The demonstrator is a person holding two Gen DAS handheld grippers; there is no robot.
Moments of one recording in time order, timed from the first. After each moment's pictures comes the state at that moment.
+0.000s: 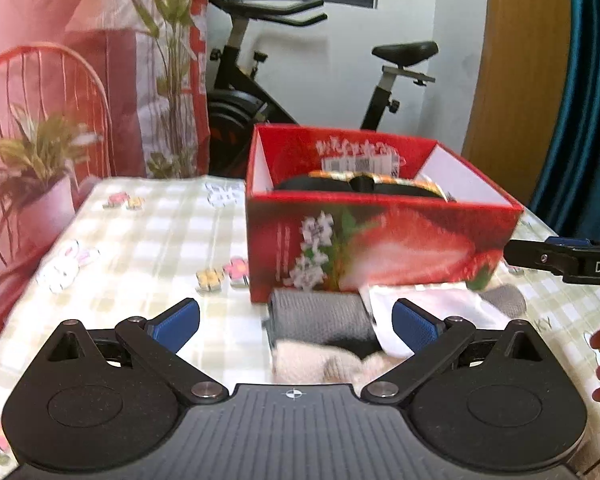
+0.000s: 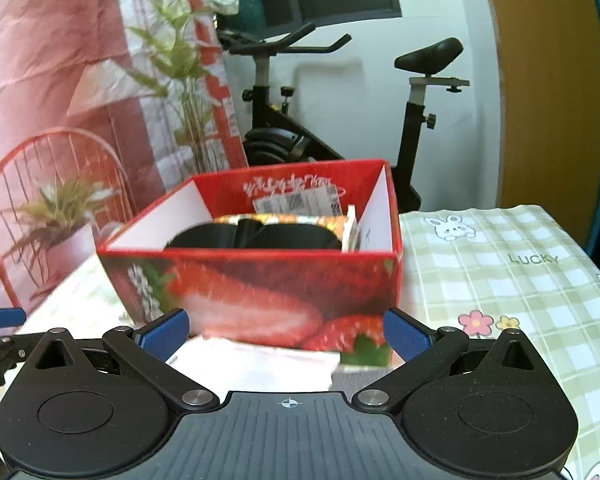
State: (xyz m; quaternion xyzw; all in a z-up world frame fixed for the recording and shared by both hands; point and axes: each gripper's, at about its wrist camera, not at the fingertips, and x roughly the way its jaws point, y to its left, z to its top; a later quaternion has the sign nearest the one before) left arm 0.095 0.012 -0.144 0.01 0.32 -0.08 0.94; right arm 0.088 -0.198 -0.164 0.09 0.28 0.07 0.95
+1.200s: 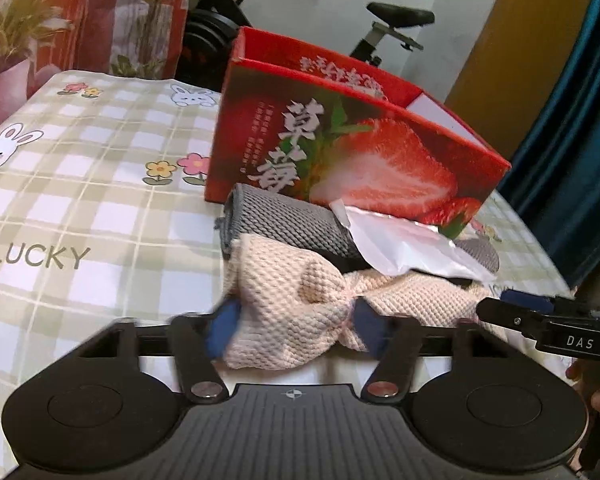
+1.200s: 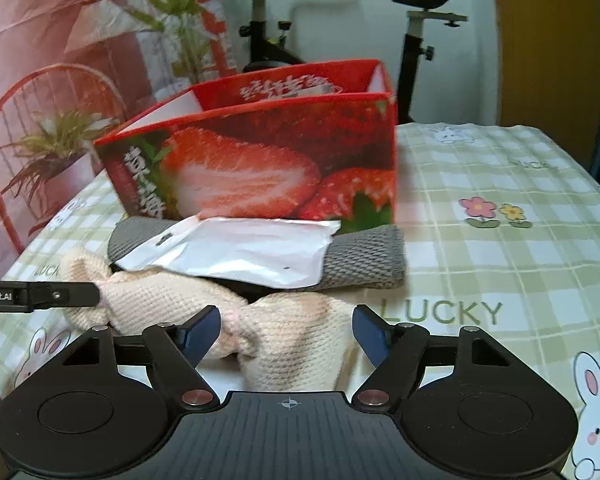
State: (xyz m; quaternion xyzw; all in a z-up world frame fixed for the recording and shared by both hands) left arm 0.104 0.028 -0.210 -0.10 0.39 -0.15 0.90; right arm 0.048 -0.192 -0.218 0.11 0.36 0.07 0.92
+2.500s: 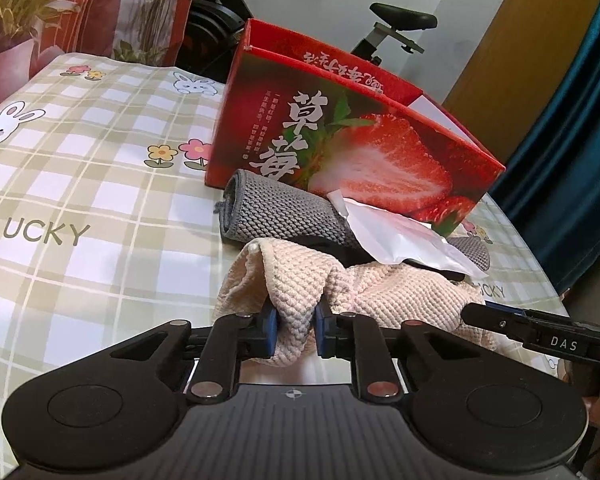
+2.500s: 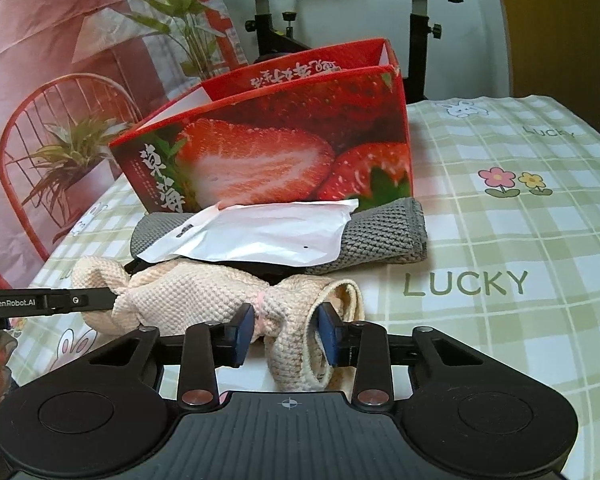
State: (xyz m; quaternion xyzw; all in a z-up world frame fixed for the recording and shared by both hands) left arm 0.098 0.035 -0.215 -0.13 0.40 -0.16 0.89; right arm 0.044 -0.194 -0.227 0.15 0.37 0.11 0.91
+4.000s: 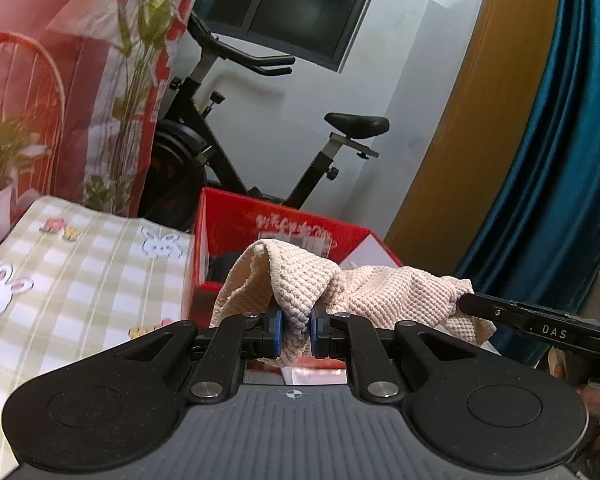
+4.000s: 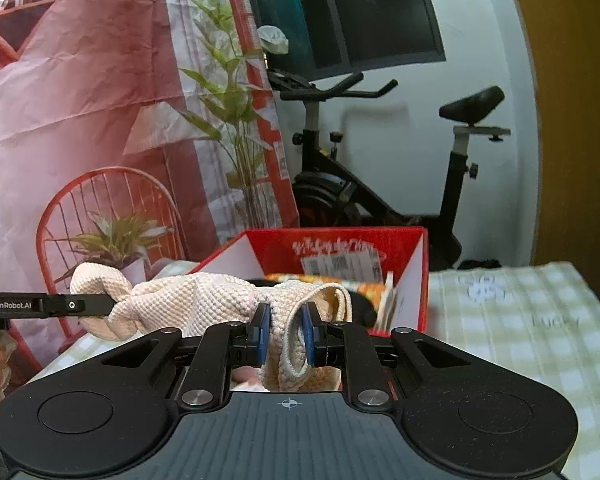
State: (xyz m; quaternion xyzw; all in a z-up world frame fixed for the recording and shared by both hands) left arm 0.123 0.037 -0.109 -0.12 0.25 -0.19 0.94; right arm 0.083 -0.212 -0.101 0.10 0.22 0.14 0.96
